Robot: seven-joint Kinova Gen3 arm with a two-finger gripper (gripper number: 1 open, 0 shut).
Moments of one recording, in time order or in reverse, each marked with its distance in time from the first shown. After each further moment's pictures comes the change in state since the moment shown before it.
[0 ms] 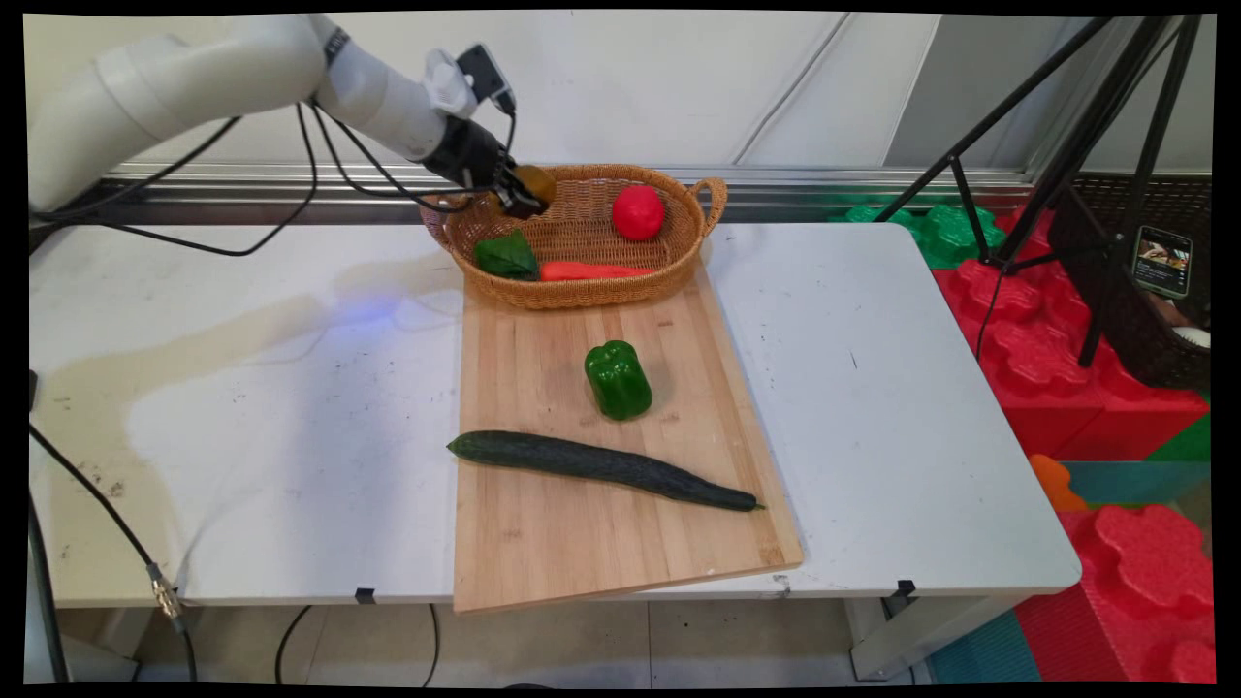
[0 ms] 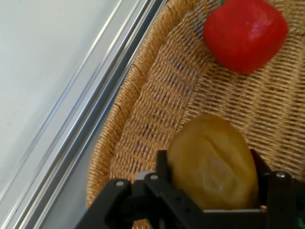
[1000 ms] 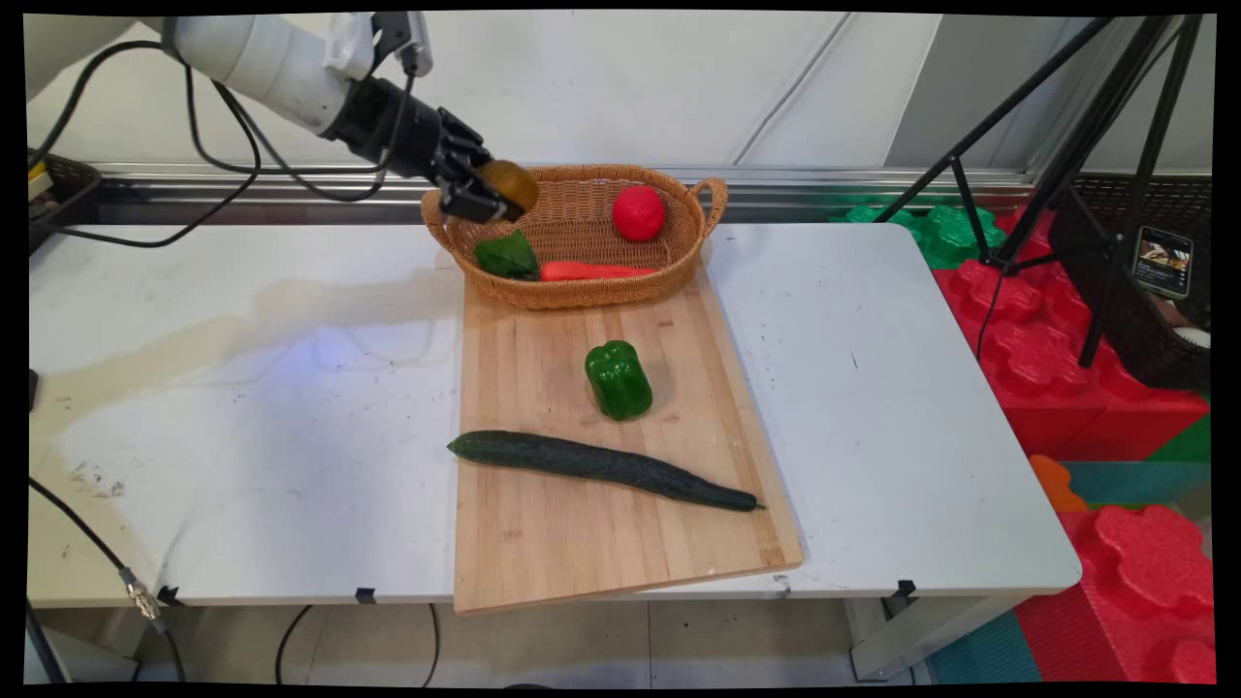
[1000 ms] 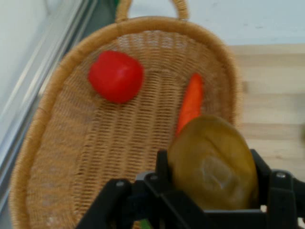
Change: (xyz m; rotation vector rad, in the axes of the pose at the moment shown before) arm -0.009 0.017 -0.116 -0.231 0.121 0.106
